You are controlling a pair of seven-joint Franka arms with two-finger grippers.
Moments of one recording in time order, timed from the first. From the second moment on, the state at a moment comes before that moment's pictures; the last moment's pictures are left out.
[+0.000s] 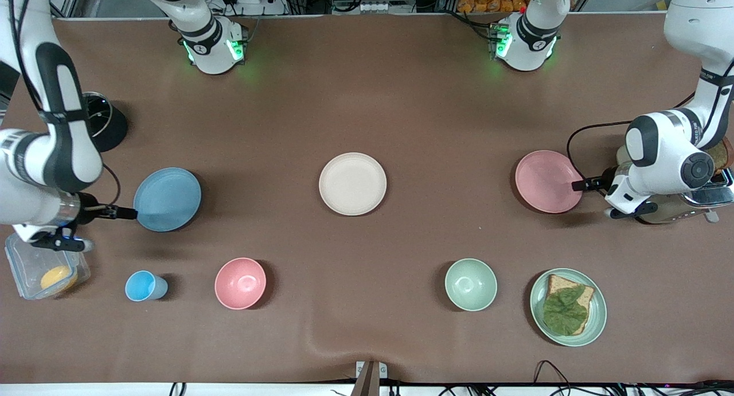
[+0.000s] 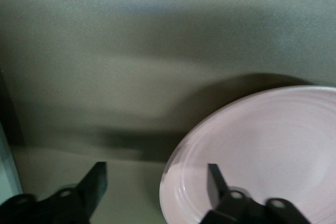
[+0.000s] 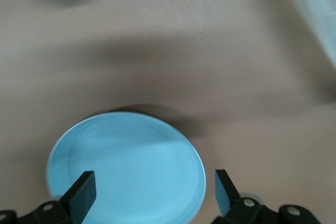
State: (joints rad) left arm 0.24 0.42 -0.05 -2.11 0.04 2.26 0.00; right arm -0.16 0.51 -0.05 -1.77 0.01 2.09 -0.09
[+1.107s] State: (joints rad) left arm 0.24 0.44 -0.07 -2.10 0.03 2.24 0.01; right arm -0.21 0.59 -0.05 -1.91 0.01 2.25 -0.15
